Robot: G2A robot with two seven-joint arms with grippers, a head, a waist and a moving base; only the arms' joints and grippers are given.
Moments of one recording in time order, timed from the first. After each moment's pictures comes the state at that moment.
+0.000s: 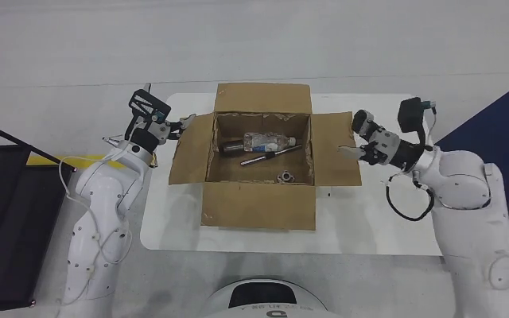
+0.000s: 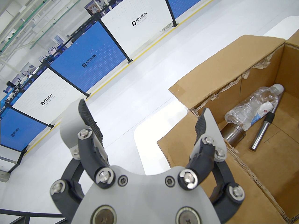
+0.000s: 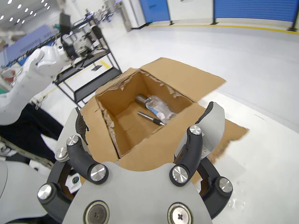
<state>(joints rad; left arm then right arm) 1.42 -1.24 -1.54 -1.90 1.65 -0.36 -0.20 -1.36 -1.01 1.61 -1.77 -0.25 -0.82 0.85</state>
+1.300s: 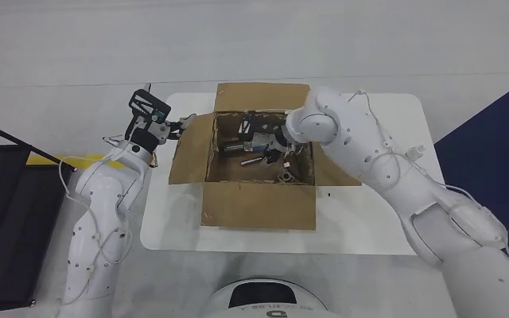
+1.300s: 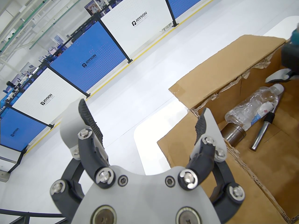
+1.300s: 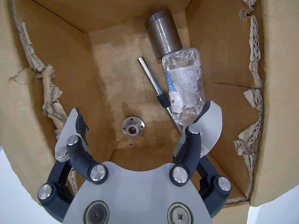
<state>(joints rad) 1.42 -1.24 -1.54 -1.90 1.65 -0.36 -0.20 -0.48 -1.26 0.51 -1.18 -0.62 -0.62 1.11</state>
